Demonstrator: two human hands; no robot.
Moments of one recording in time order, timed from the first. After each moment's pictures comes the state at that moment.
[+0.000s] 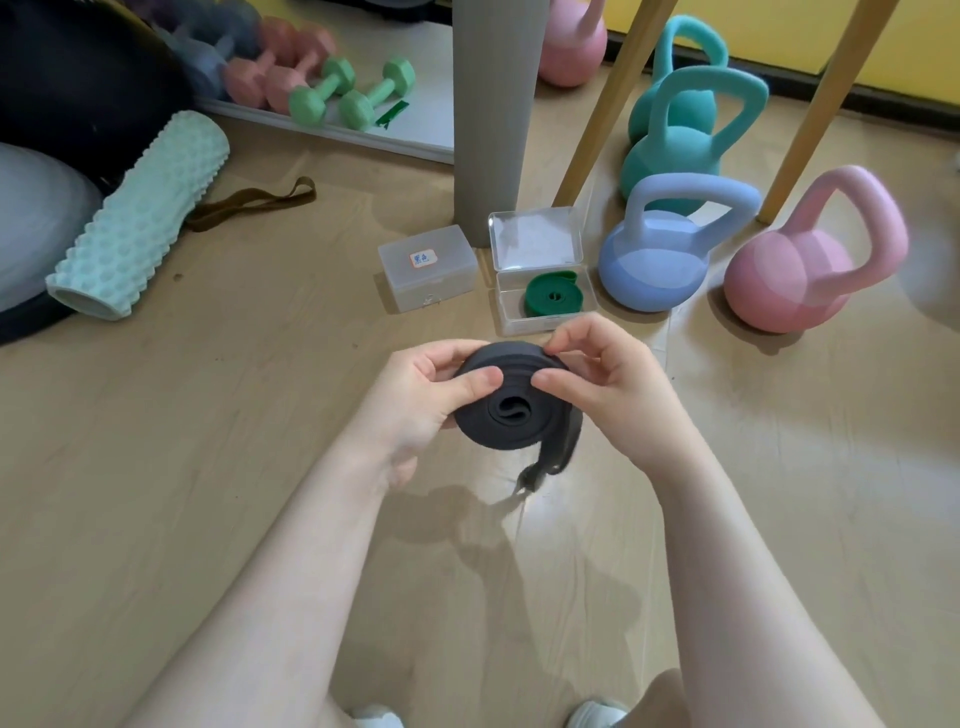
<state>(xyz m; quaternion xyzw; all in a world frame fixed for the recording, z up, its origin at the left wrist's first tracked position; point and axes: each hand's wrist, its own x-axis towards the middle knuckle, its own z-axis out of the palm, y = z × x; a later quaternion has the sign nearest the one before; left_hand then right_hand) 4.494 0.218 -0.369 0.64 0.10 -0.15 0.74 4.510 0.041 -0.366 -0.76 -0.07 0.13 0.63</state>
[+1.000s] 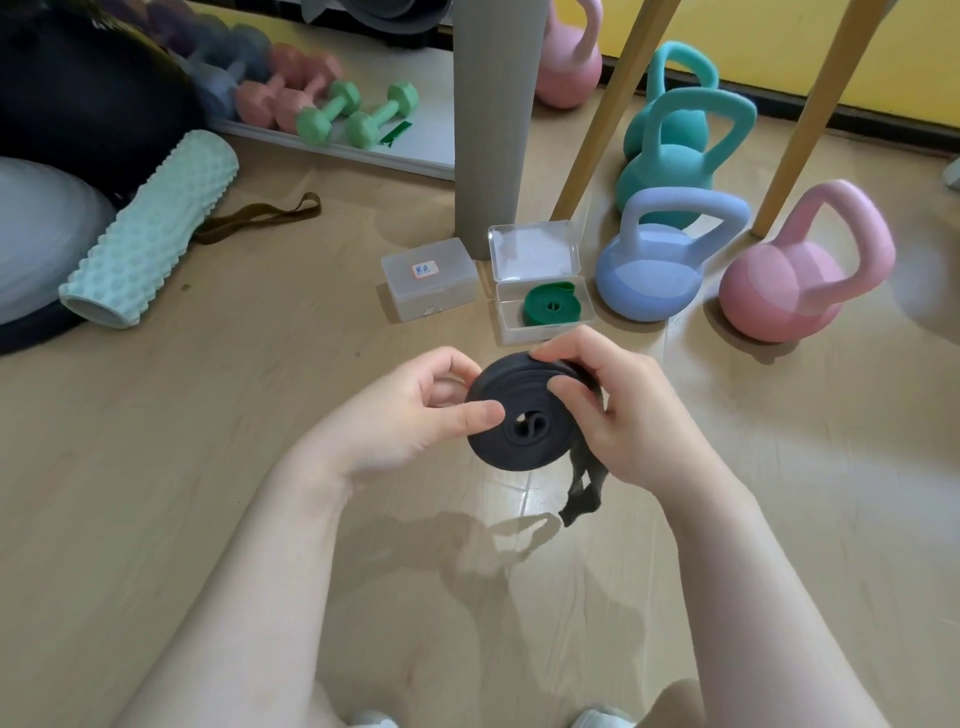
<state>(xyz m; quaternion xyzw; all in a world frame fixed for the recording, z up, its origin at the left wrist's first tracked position) 4.477 0.237 -0.345 0.74 0.02 -0.26 0.62 4.492 0.035 -0.354 -0.87 -0.21 0.01 0.45</state>
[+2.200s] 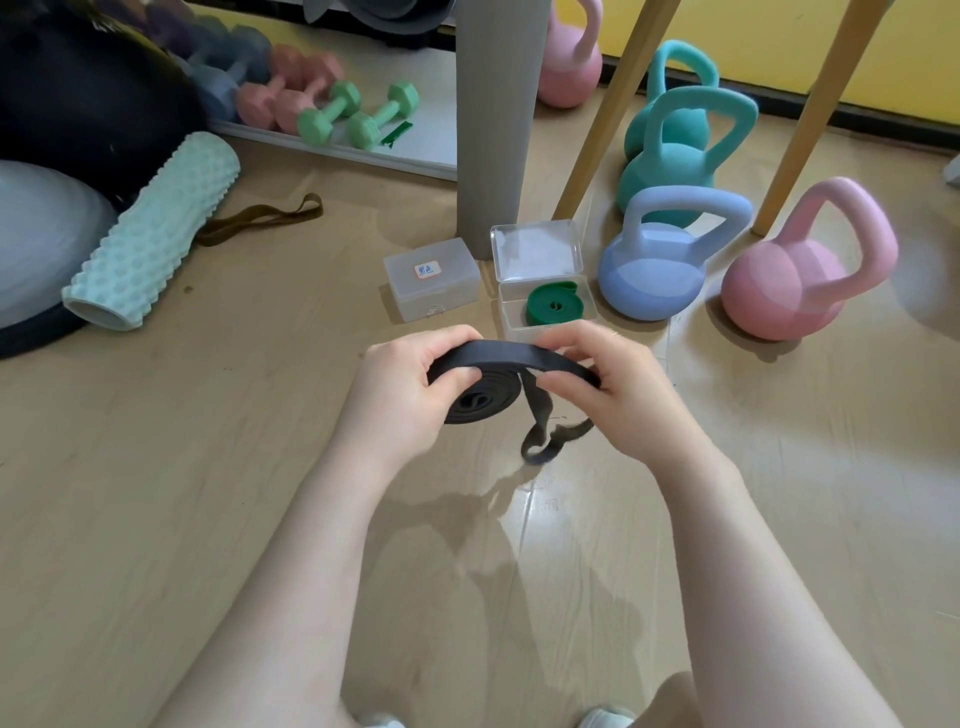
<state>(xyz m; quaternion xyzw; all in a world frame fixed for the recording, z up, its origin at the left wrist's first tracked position) 4.482 0.232 -0.349 0.90 -0.02 0.03 0.44 4.510 0.038 -0.369 -0.88 -0.19 0.02 0.44</state>
